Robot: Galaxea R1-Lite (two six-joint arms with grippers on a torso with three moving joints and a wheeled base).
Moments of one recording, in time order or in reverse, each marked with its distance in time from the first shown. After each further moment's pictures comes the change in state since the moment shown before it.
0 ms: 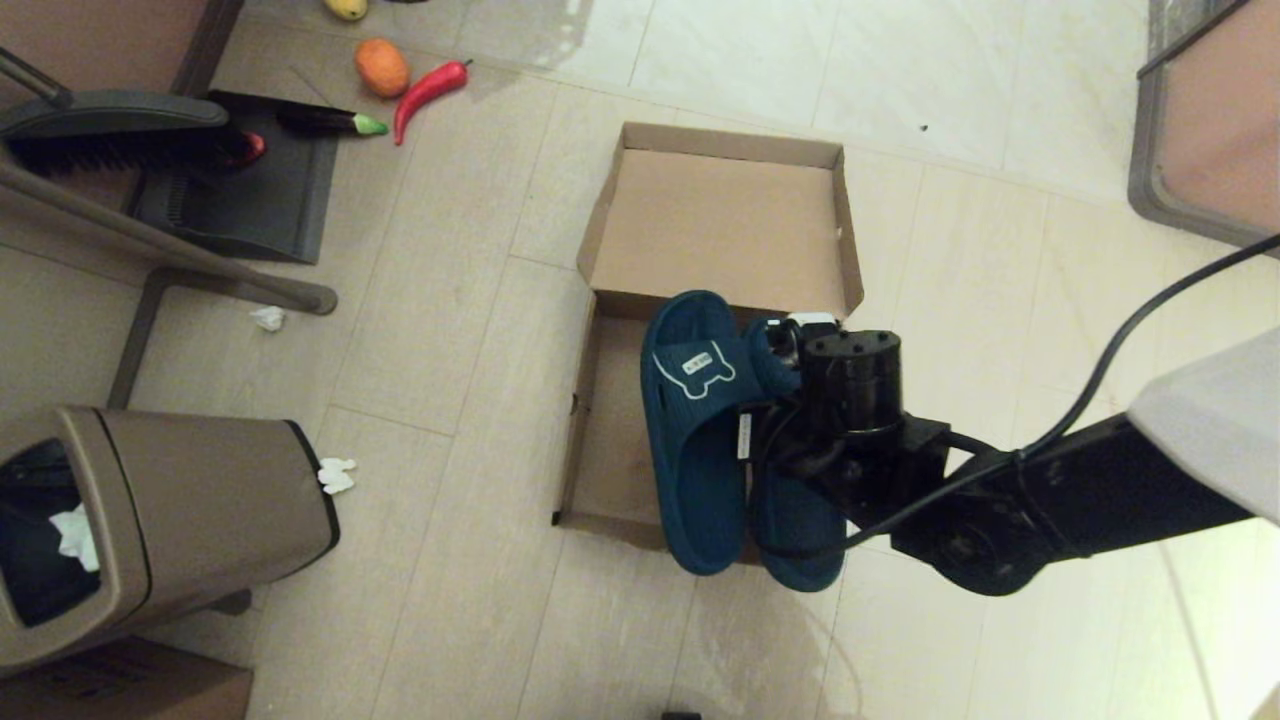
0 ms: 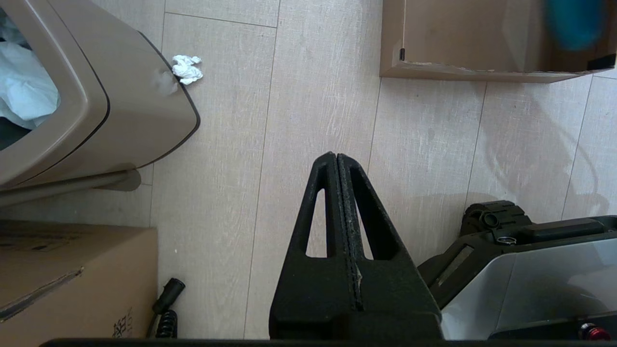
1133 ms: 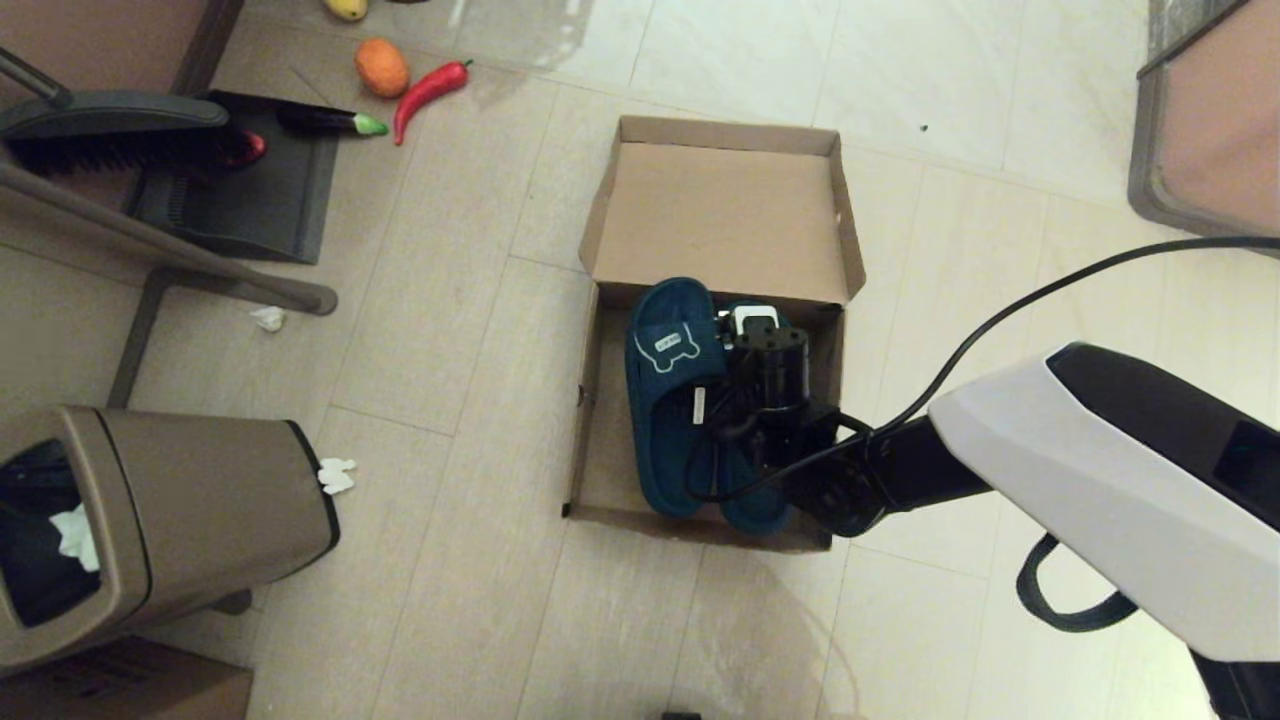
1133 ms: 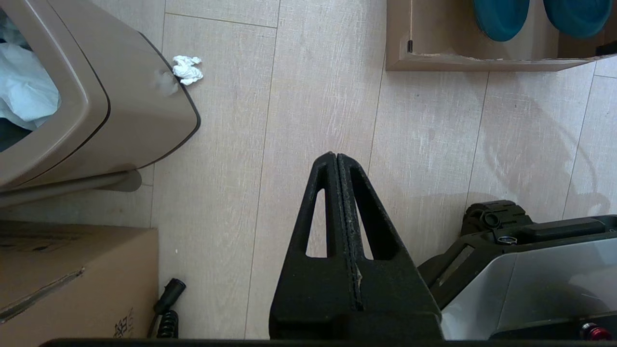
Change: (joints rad) left arm 0.000 0.000 0.000 -0.001 0.002 0.004; right arm -0.031 0.285 -0.371 -0.007 -0.092 -0.051
